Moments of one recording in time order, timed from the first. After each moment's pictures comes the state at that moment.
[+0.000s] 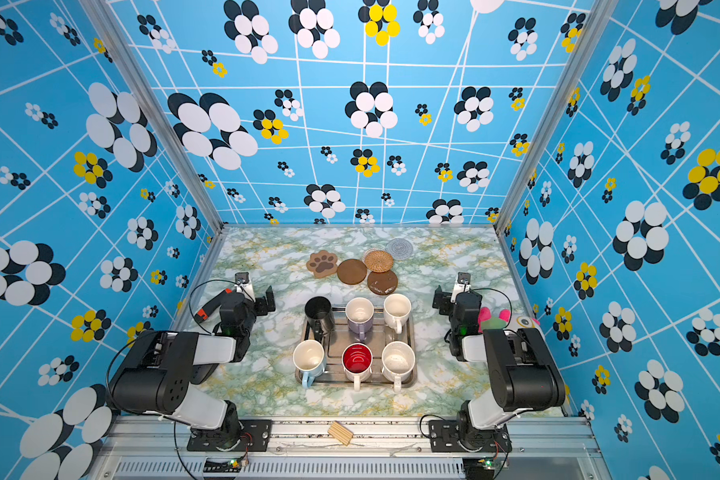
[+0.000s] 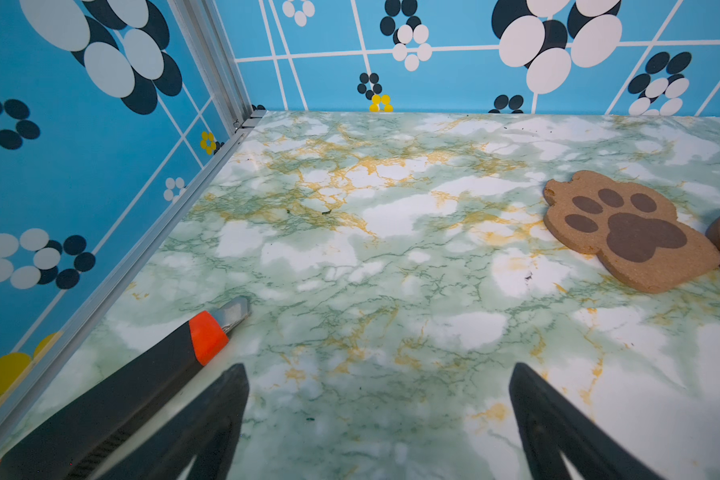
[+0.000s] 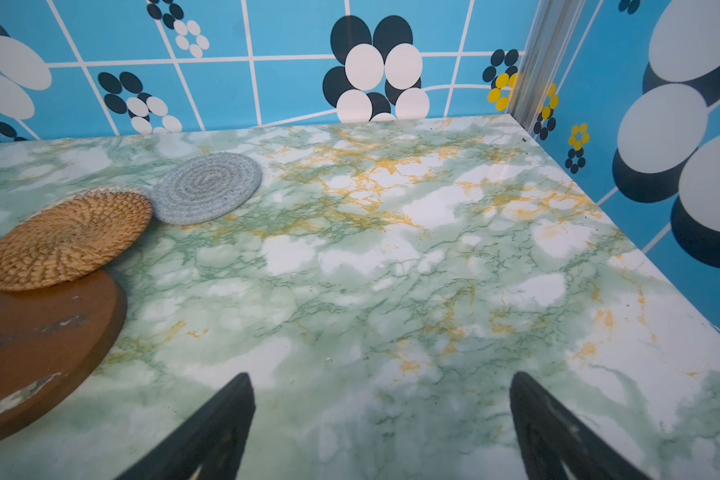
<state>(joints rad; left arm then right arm) -0.05 1.54 0.36 0.85 -0.15 -0.02 0.03 1.56 0.36 0.86 0.18 0.03</state>
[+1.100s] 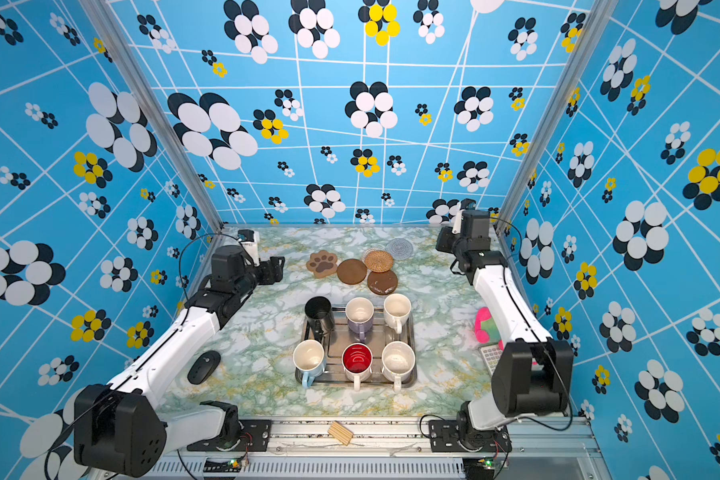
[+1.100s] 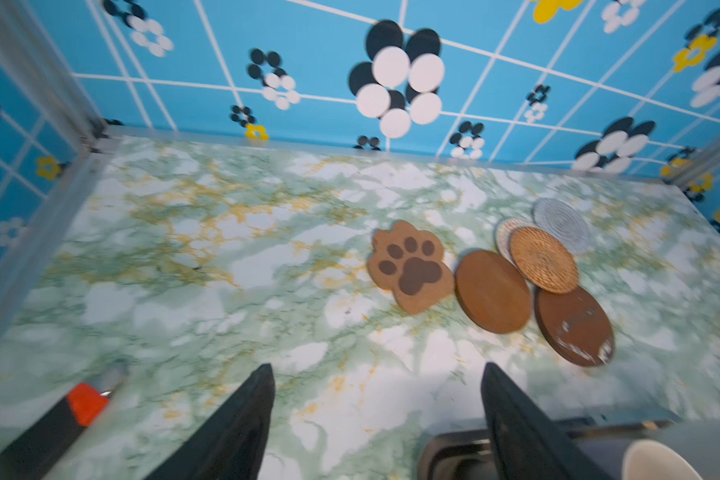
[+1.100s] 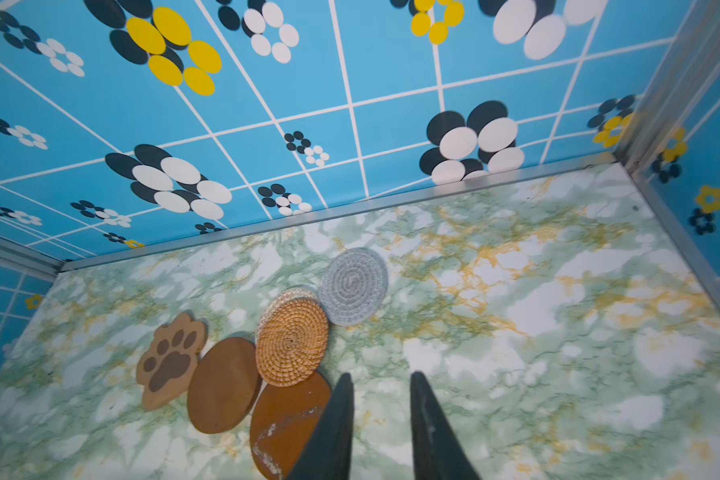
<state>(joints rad) -0.21 1.24 0.93 -0.16 0.06 -0.22 0.06 1.58 1.37 -0.35 -0.07 0.24</state>
